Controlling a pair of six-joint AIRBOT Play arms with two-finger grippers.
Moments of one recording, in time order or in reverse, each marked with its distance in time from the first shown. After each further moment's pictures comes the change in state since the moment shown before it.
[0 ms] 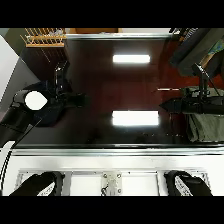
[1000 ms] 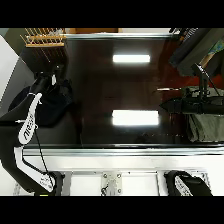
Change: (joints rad) left arm 0.300 -0.784 0.459 0.673 0.029 0.103; right arm 0.000 0.000 0.000 0.000 0.000 0.000
